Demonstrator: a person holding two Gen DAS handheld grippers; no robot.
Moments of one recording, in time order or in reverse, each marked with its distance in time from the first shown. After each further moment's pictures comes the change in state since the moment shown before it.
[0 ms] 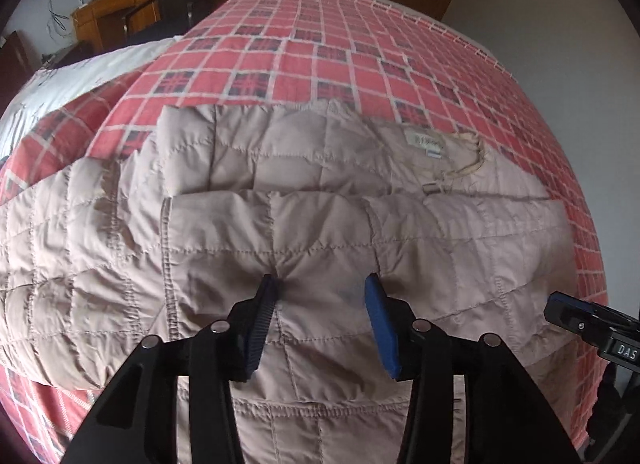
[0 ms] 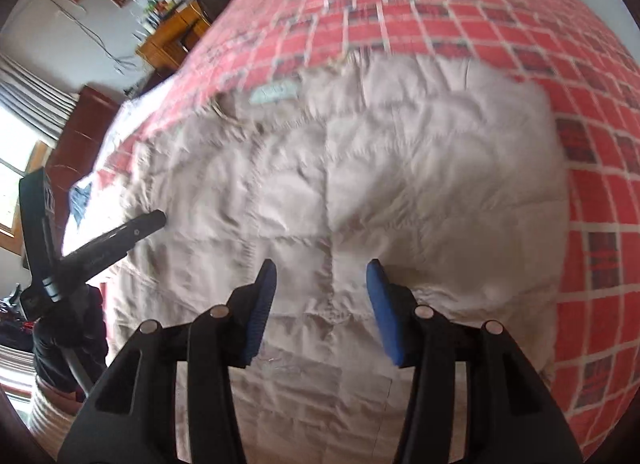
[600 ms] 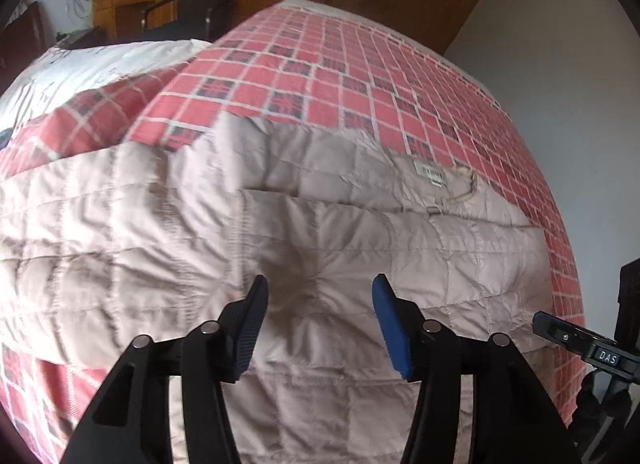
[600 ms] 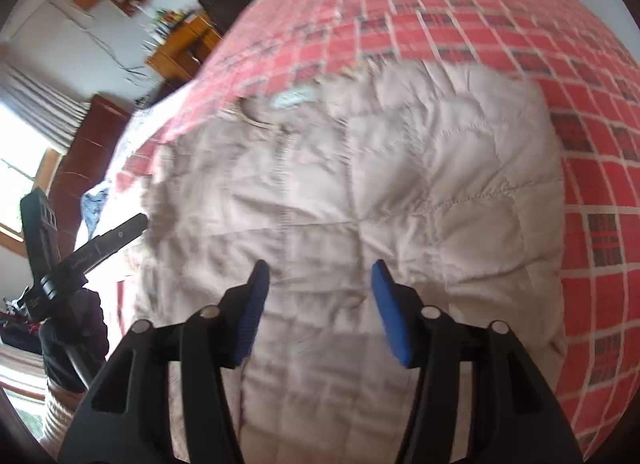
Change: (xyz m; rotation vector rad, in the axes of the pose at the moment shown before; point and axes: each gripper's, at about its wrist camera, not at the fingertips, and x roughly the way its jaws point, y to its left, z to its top) left arm -0.079 0.069 -0.029 -0.148 -0.155 -0.055; right arm -0.036 0.014 -0.023 0.001 -0.072 0.065
